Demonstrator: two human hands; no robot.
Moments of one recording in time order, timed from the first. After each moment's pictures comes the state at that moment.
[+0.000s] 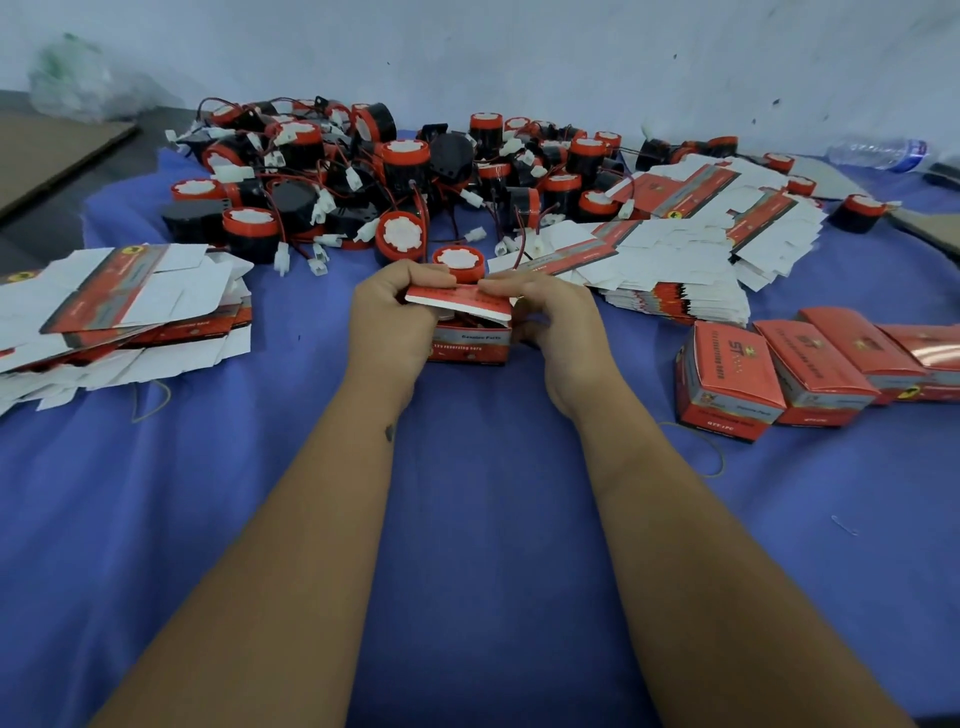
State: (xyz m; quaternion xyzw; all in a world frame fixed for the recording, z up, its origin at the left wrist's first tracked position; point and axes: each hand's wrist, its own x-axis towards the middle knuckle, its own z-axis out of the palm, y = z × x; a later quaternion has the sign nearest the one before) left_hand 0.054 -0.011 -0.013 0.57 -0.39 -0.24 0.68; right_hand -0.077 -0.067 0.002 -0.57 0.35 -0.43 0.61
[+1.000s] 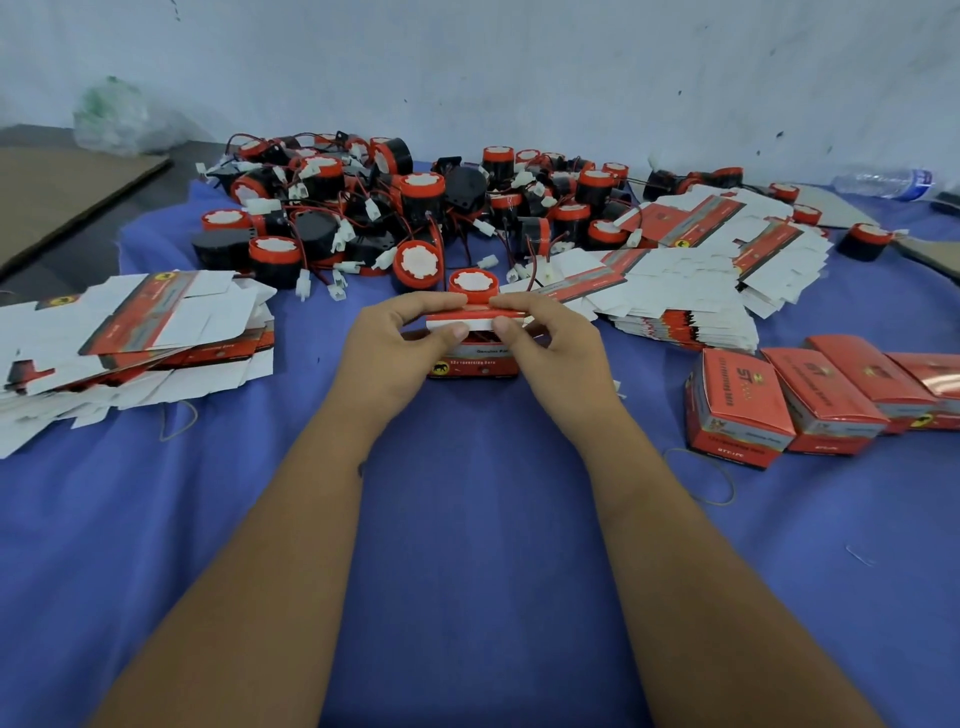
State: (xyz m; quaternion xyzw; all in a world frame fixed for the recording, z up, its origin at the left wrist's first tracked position) left_hand 0.076 0.008 -0.010 0.57 -0.51 -0.22 0.60; right_hand -0.082 -0.059 -0.006 -0.76 0.35 -0.42 0.35
